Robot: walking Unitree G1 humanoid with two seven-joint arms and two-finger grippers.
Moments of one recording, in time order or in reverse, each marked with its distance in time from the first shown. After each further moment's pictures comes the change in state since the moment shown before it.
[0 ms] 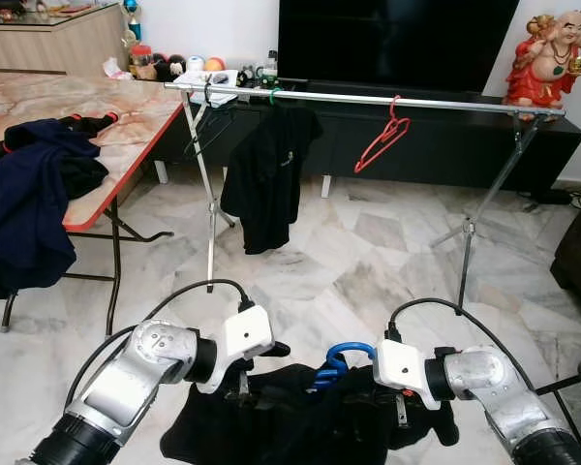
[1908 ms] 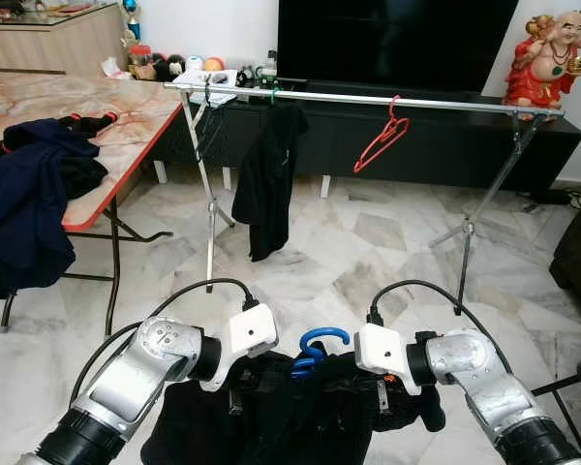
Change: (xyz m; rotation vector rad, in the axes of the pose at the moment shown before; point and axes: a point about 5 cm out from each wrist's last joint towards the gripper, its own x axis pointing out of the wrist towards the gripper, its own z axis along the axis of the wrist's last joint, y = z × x) left arm 0.002 0.002 0.003 -0.030 0.017 -0.013; right arm 0.011 -0.008 0.026 0.001 -0.050 0.016
